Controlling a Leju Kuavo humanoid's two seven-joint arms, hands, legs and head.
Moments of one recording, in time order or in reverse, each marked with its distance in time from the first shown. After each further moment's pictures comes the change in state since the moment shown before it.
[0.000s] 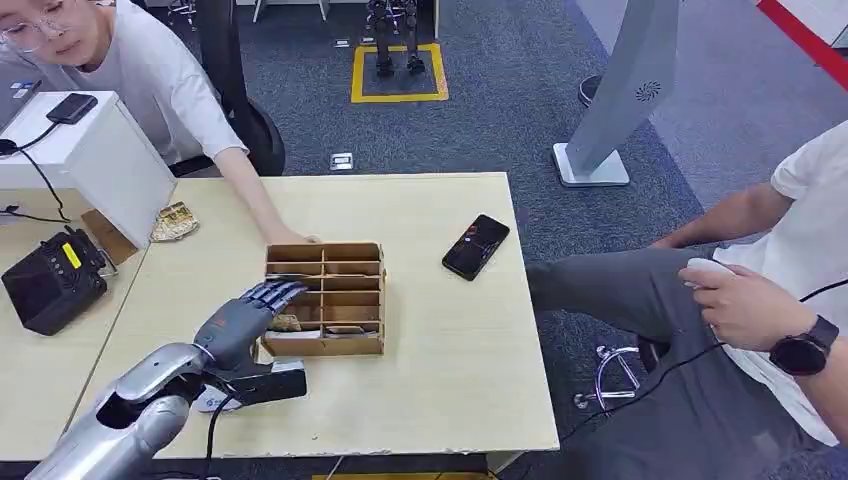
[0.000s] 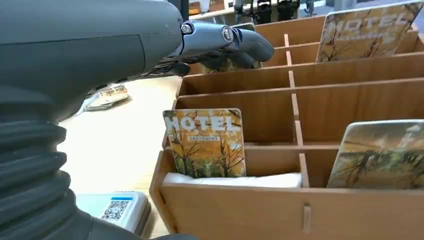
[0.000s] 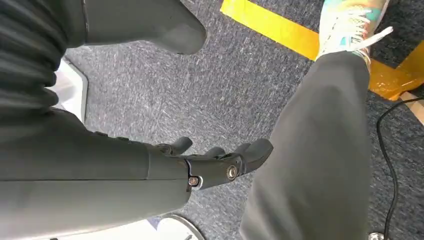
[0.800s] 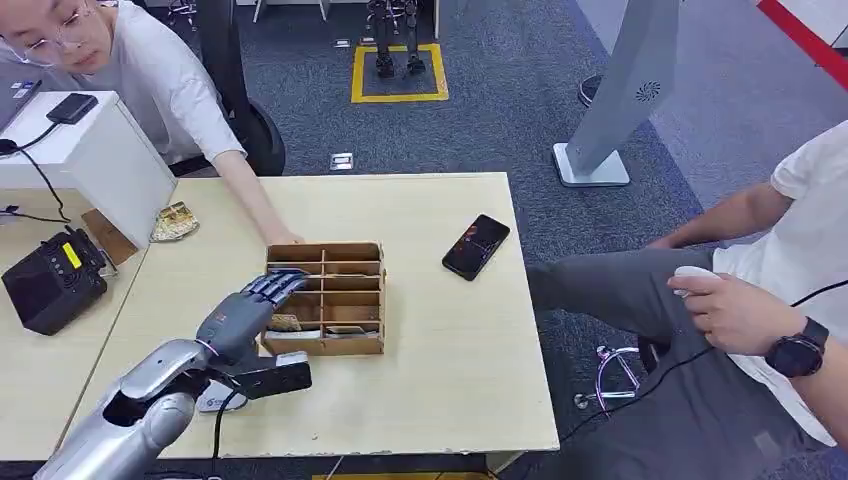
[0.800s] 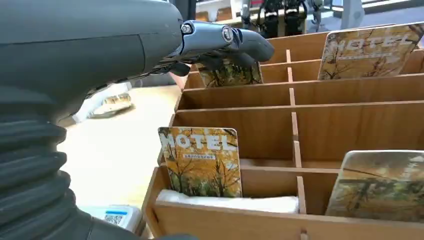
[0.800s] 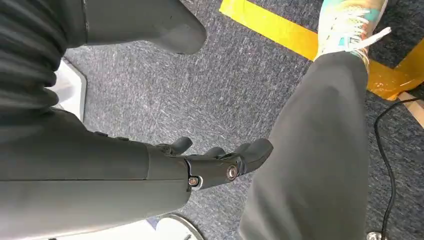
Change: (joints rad) left arm 0.002 -0.033 0.029 0.009 -0.062 0.024 0.013; right arm 0.000 0.000 0.000 0.000 0.000 -0.001 -0.005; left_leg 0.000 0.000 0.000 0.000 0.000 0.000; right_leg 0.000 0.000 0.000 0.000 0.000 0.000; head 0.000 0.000
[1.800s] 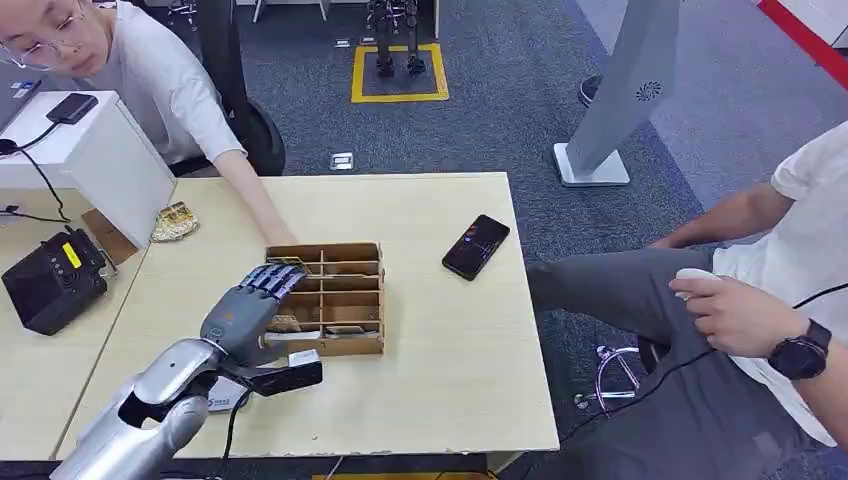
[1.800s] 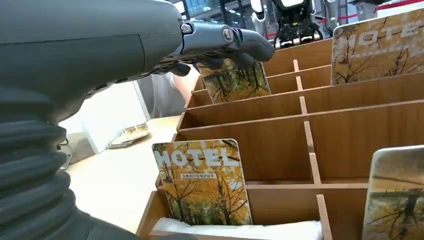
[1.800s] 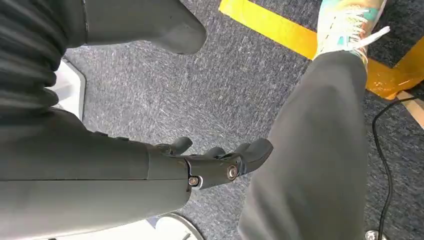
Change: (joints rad) left arm 0.005 -0.055 0.020 0.043 -0.188 0.080 0.037; right arm 0.000 0.000 0.000 0.000 0.003 -0.004 -0.003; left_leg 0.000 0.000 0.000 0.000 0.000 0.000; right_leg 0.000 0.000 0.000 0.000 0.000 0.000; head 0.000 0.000
